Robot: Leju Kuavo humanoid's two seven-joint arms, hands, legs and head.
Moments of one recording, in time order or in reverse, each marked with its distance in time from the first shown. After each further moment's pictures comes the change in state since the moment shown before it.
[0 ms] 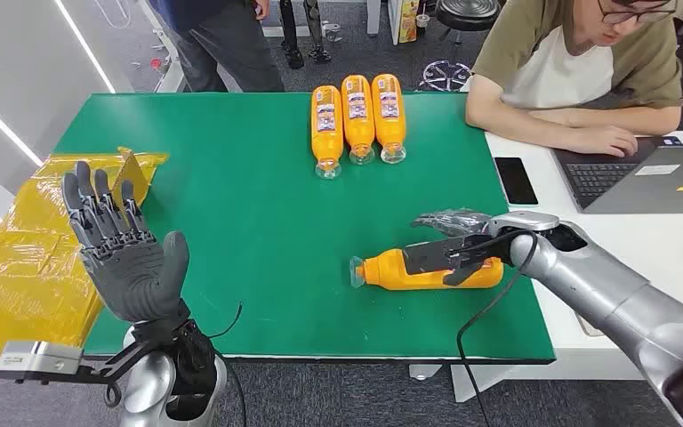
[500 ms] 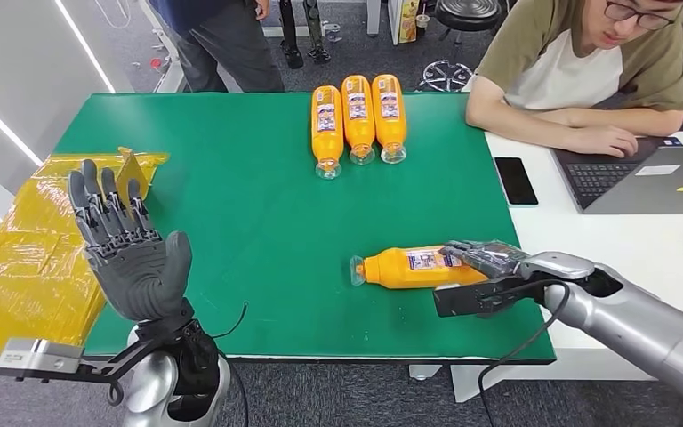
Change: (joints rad) left arm -0.005 0.002 -0.021 0.000 0.026 -0.002 0.002; right arm 0.101 -0.184 0.132 -0.124 0.013 -0.199 0.040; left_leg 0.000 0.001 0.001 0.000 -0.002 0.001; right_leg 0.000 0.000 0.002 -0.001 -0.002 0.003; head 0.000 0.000
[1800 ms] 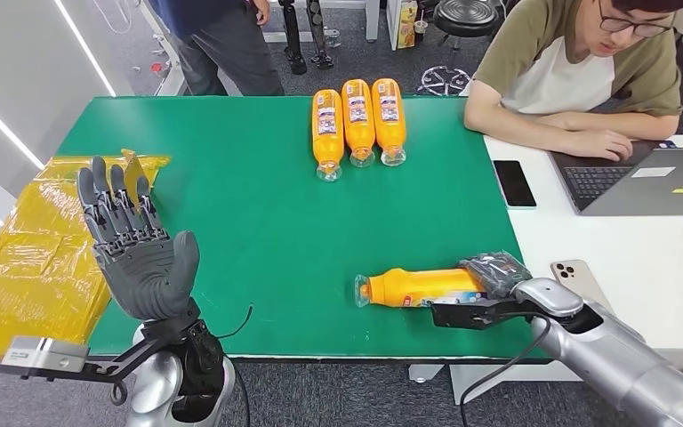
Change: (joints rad) left arm -0.006 0.001 -0.028 0.000 0.000 0.006 0.010; right arm 0.248 0.117 -0.274 0.156 0.392 -0.195 -0.019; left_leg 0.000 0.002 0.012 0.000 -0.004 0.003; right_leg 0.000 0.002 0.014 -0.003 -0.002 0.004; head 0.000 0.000
